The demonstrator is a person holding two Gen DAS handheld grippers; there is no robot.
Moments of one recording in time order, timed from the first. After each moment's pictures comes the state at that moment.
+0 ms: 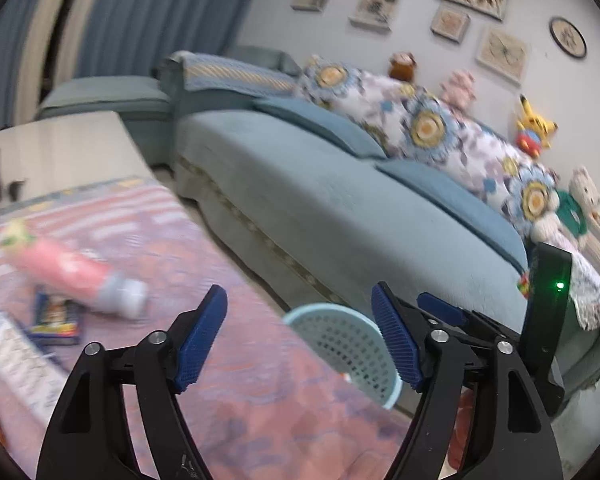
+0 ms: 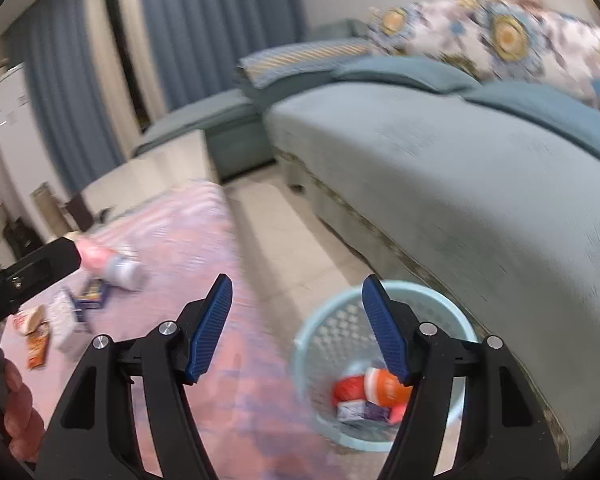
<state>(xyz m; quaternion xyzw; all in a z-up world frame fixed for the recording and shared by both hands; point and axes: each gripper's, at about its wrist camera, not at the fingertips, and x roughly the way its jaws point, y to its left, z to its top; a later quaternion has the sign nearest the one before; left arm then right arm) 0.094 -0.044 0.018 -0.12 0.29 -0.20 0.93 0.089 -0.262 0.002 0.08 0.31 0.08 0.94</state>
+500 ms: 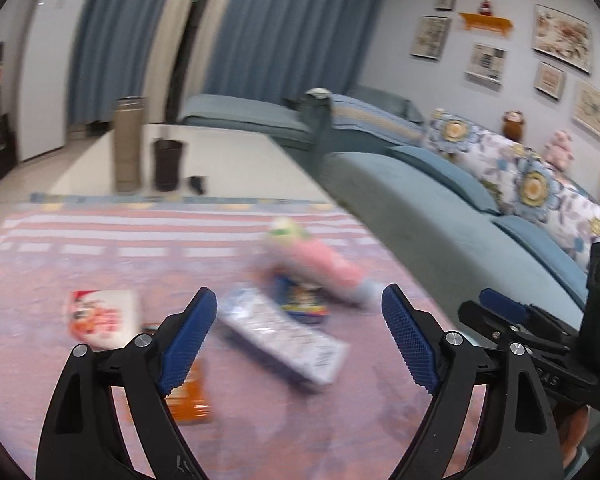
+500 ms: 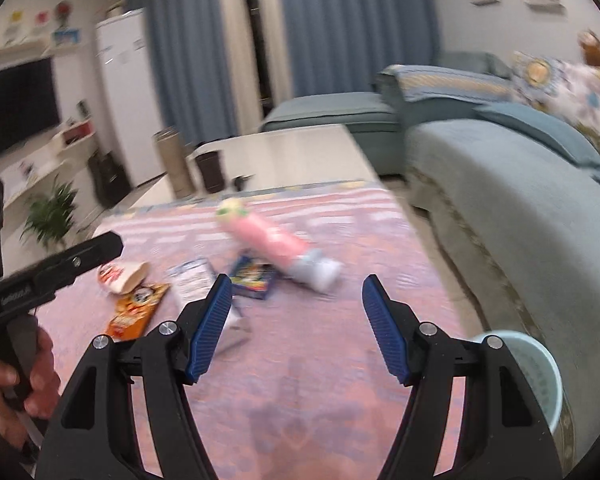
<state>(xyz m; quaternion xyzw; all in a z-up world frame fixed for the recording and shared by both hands) 0.011 0.141 0.024 -0.14 0.26 0.02 0.96 0.066 -0.078 0.027 -0.01 0.29 0.28 0.92</state>
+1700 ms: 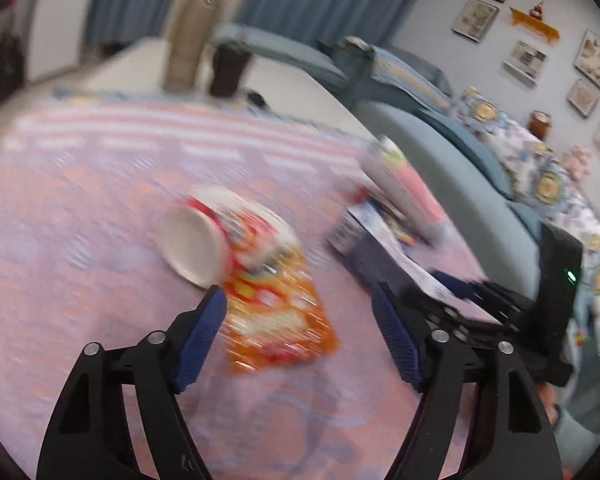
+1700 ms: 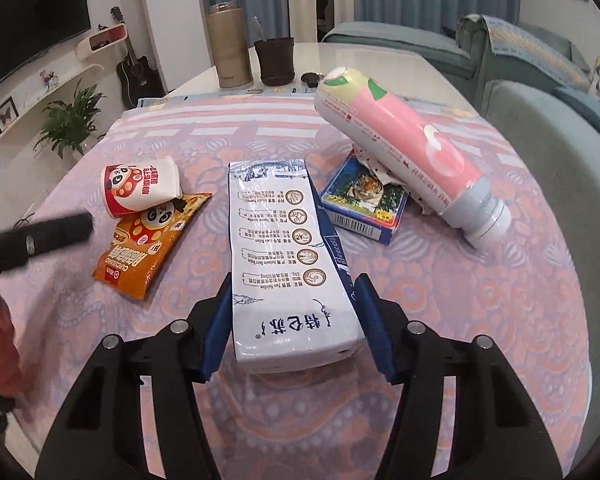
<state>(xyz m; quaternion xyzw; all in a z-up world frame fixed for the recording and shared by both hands) -0.014 0.232 -0.047 -0.21 0.35 0.02 0.91 0.079 0.044 -0.056 -0.11 0.39 0.33 0.85</state>
